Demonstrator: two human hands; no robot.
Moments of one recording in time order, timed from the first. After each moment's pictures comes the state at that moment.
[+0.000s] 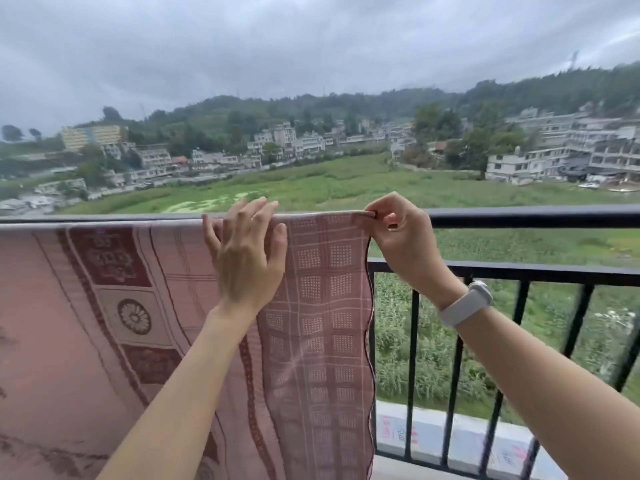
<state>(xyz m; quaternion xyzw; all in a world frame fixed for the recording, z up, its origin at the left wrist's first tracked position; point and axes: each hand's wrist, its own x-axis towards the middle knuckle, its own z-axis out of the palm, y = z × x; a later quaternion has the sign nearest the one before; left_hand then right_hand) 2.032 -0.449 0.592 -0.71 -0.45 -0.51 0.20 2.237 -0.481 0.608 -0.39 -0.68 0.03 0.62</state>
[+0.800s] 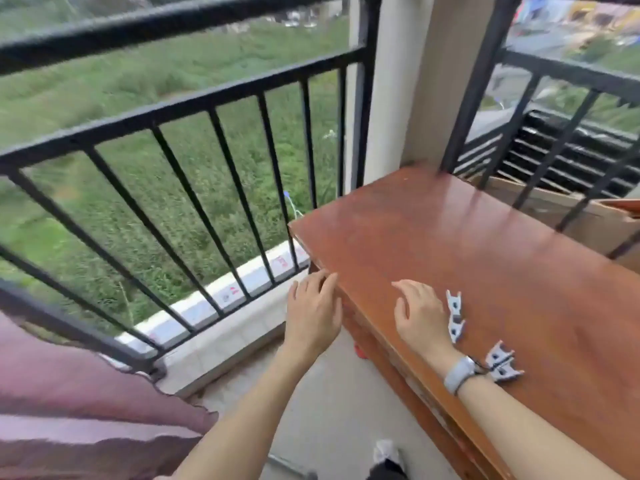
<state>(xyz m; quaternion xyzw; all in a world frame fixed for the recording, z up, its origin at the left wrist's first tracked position) 2.343 -0.664 0.265 -0.96 -0.16 -0.15 -0.16 2.441 -0.828 0.235 -0.90 -0.28 -0.06 0.33</state>
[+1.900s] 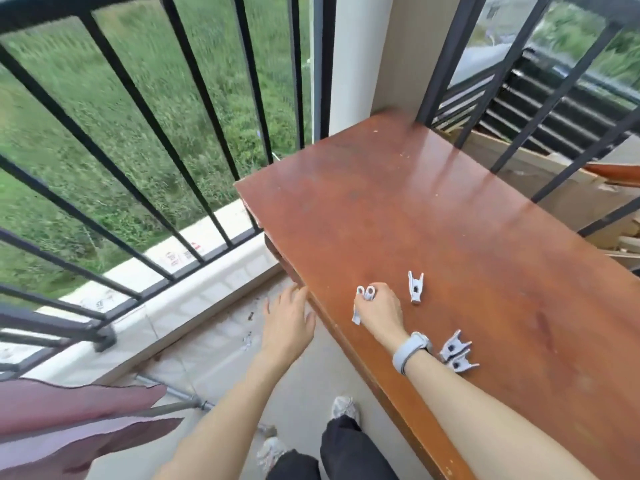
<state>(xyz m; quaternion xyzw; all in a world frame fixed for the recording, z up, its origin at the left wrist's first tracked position) 2.401 -0.701 0.171 -0.94 -0.26 0.05 -0.23 2.501 -0.832 0.188 -0.91 -0.04 0.21 0.35</state>
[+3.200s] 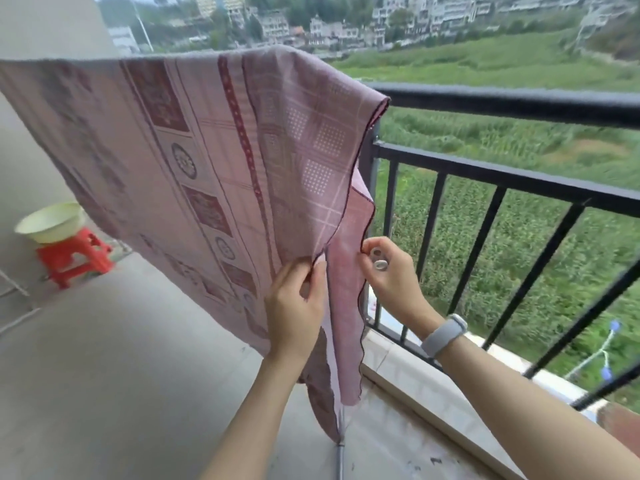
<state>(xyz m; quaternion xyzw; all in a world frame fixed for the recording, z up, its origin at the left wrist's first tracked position) 2.117 -0.563 0.412 -0.56 -0.58 -0.58 0.10 2.241 -0.480 0.402 -0.38 -0.70 0.33 0.50</state>
